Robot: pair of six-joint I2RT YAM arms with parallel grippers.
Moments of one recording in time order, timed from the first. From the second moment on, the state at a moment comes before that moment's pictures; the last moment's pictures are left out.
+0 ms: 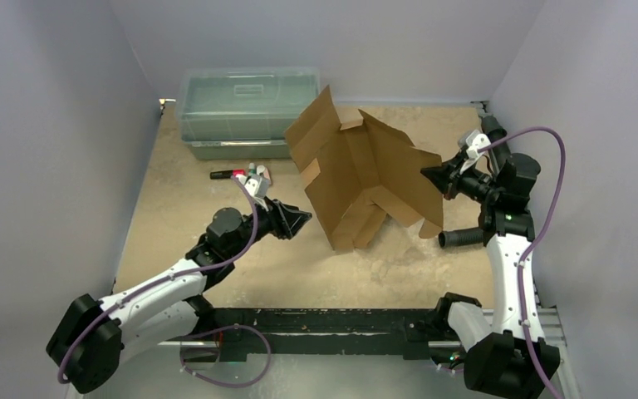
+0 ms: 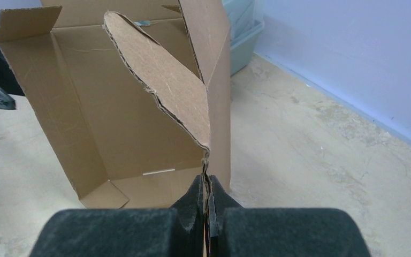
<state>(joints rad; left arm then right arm) -0.67 0.91 0.37 0.47 0.17 -0.53 -0.24 0.93 0.84 -0.18 -1.00 -0.26</state>
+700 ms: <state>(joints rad) -0.70 1.15 0.43 0.70 -0.04 -0.49 -0.24 0.93 0.84 -0.22 -1.09 -0.32</state>
